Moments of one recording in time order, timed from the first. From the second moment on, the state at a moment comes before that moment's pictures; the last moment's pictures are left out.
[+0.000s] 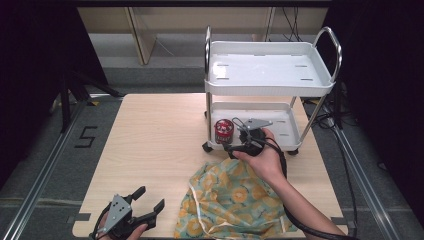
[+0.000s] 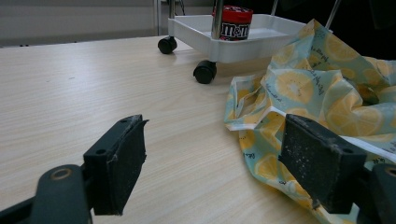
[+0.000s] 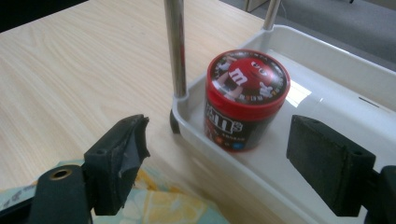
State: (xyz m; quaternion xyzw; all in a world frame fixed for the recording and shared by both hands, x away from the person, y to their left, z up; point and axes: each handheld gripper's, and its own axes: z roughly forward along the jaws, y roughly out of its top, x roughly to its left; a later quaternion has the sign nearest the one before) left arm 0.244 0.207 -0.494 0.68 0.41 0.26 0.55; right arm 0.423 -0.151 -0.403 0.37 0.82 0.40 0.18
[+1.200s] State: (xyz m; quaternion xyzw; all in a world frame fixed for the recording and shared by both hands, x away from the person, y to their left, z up) left arm 0.245 0.204 -0.495 0.68 0.41 0.26 0.55; right arm 0.357 -0.208 -0.432 0.36 0.81 0.43 0.20
